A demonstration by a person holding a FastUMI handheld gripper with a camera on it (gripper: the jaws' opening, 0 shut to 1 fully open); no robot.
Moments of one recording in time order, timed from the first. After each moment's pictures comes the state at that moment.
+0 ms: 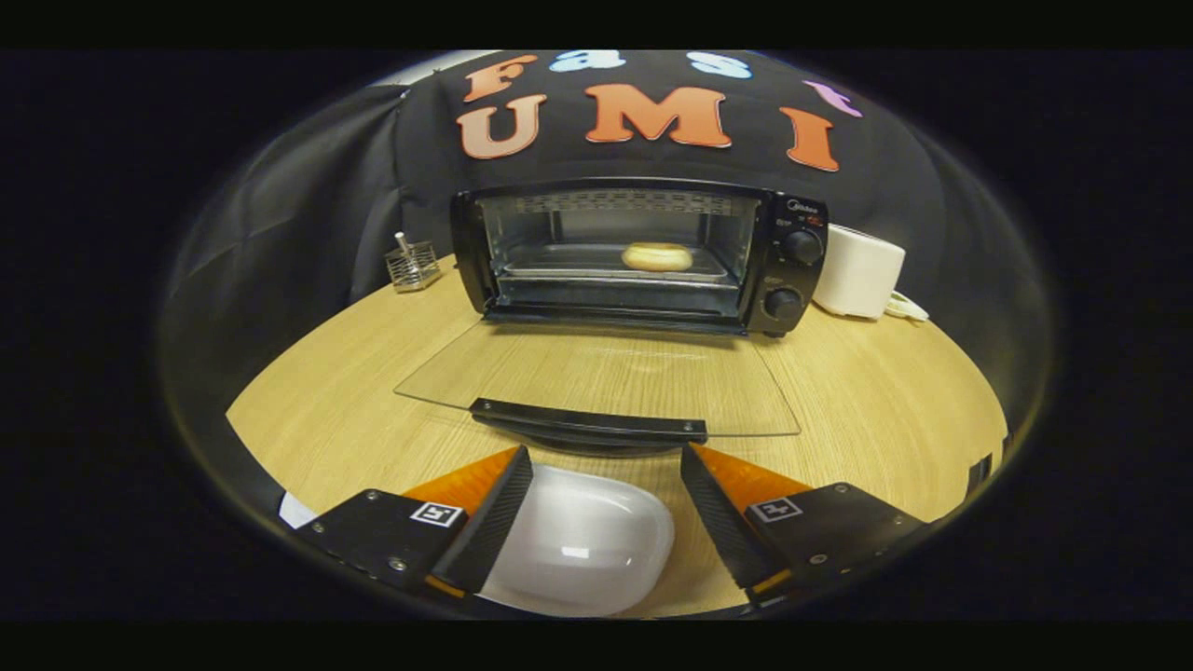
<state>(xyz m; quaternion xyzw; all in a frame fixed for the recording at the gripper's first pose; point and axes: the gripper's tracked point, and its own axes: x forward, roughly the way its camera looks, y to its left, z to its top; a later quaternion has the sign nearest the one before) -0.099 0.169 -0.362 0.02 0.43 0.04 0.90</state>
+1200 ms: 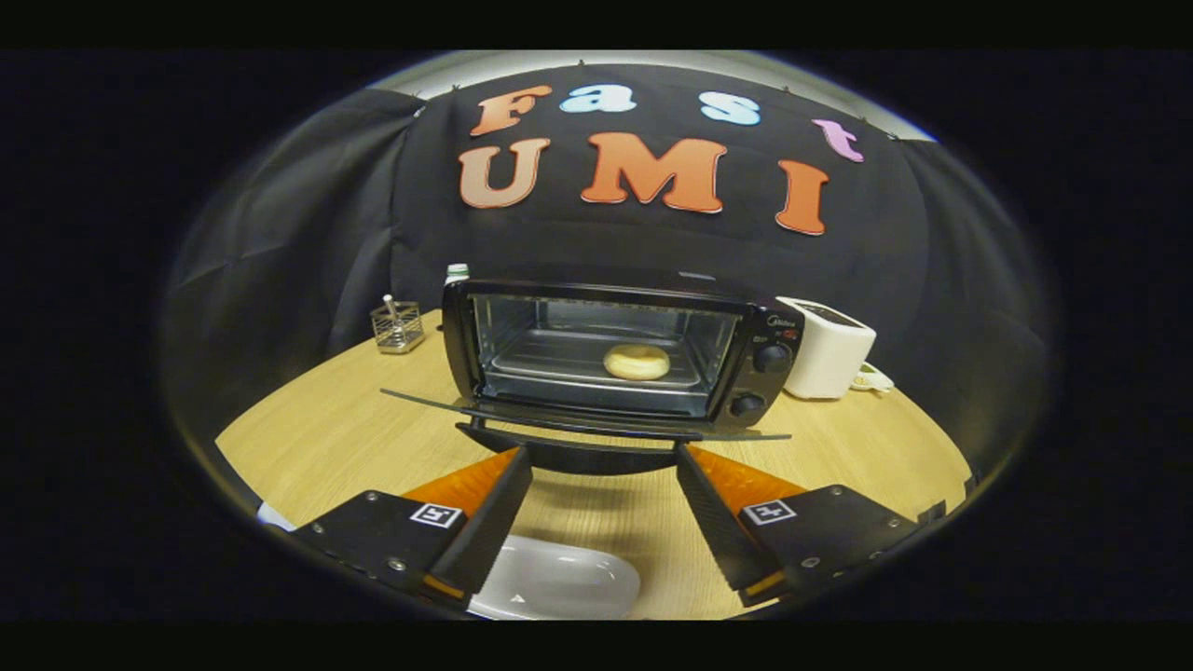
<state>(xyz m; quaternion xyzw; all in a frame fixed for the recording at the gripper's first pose) -0.029 0.162 -0.281 -0.01 0.33 0.01 0.95</state>
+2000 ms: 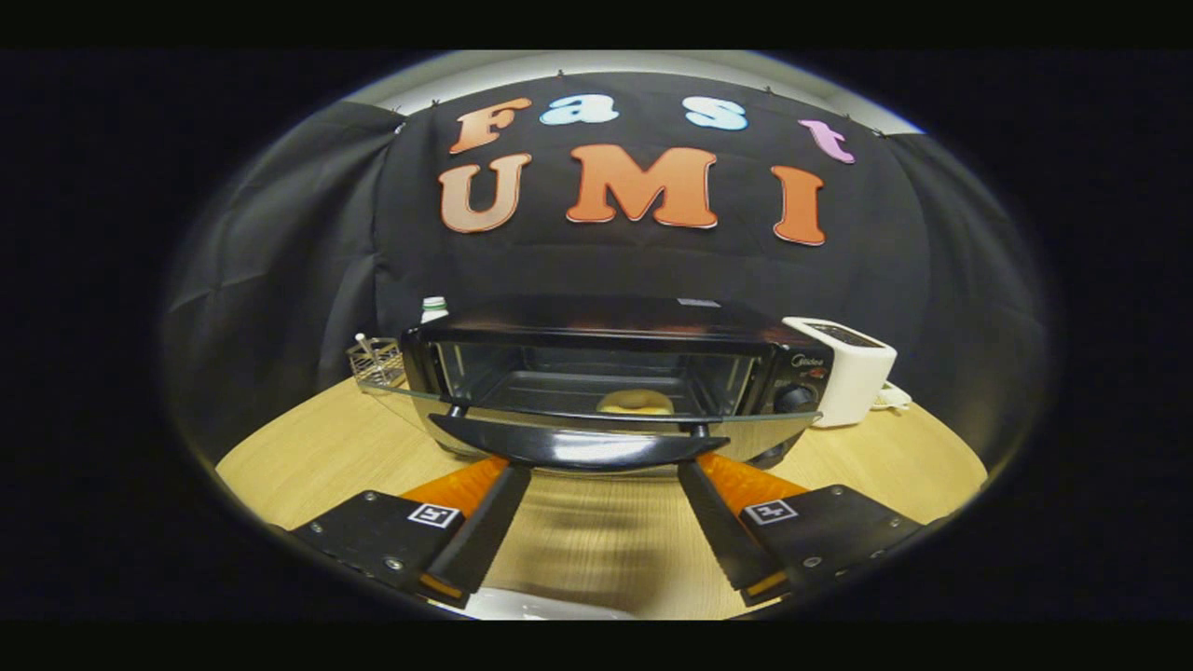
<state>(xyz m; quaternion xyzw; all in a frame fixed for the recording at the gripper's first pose) 0.043 0.159 -0.283 0.01 0.28 0.00 0.96</state>
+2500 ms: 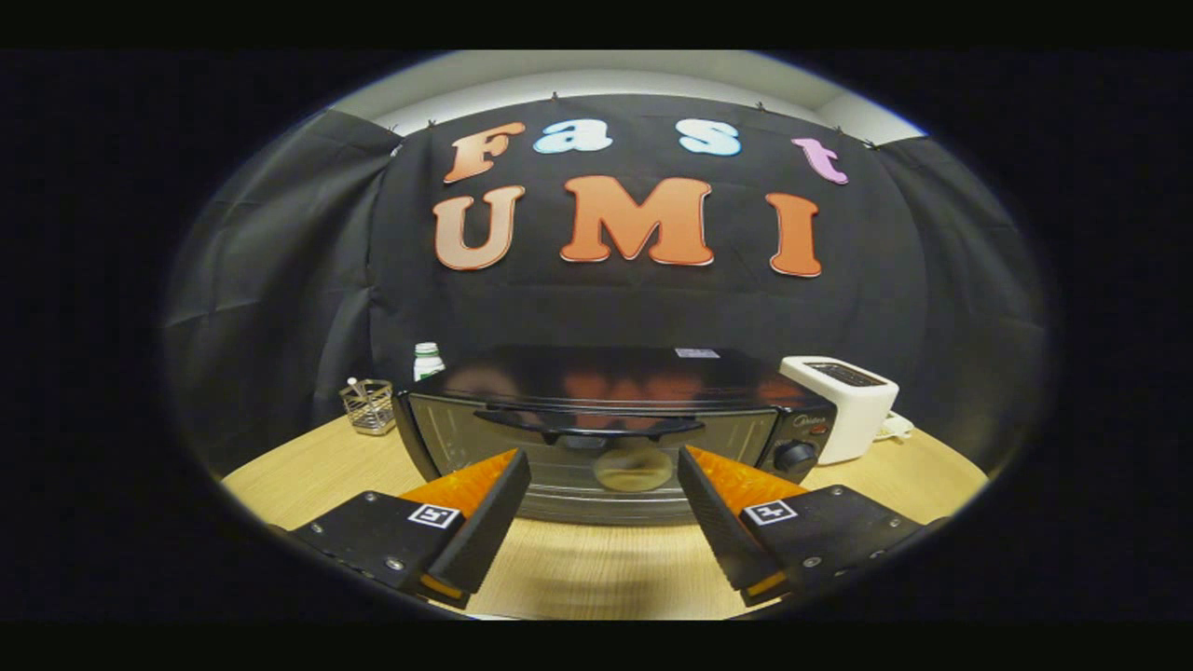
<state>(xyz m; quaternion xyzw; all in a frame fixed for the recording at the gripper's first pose) 0.080 0.157 -0.248 0.01 0.22 -0.01 0.98</state>
